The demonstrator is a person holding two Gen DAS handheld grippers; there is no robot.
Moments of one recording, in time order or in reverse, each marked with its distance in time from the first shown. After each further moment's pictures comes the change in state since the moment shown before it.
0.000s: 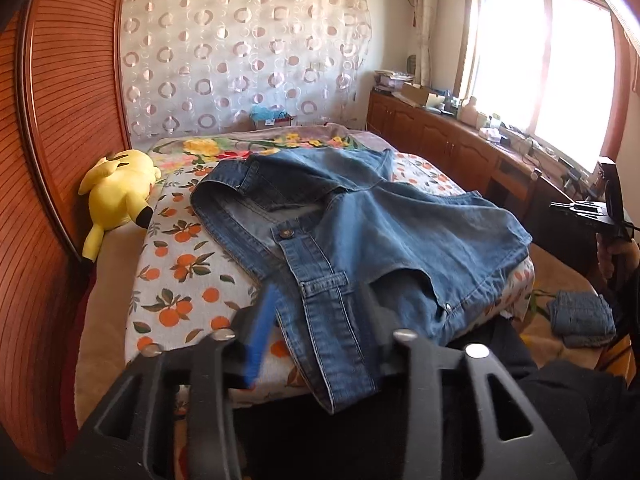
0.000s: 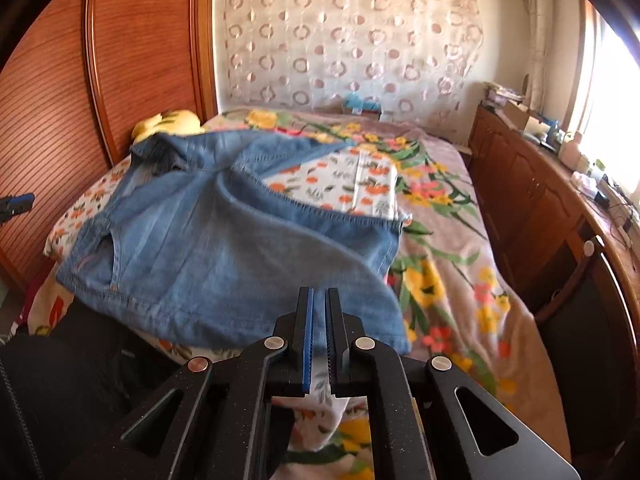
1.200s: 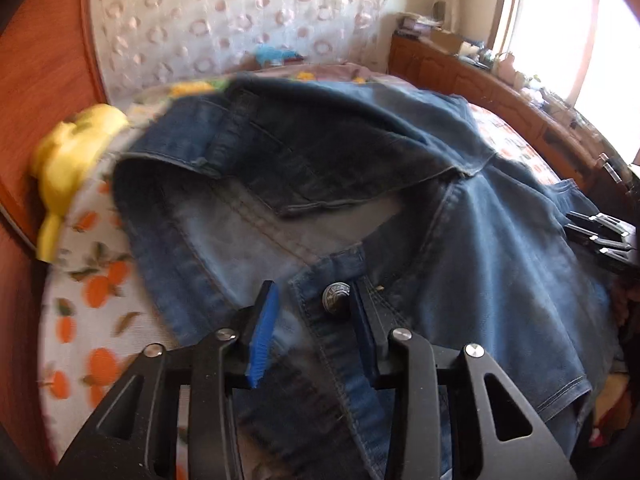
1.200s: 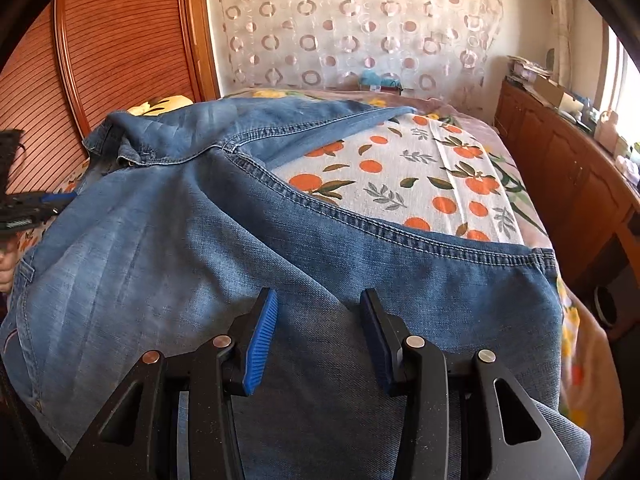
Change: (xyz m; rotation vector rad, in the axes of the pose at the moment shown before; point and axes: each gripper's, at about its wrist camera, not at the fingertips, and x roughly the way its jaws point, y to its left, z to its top) left arm 0.227 0.046 0.049 -0.022 0.223 0.011; right arm 0.221 0.037 0.038 0.055 0.068 0.066
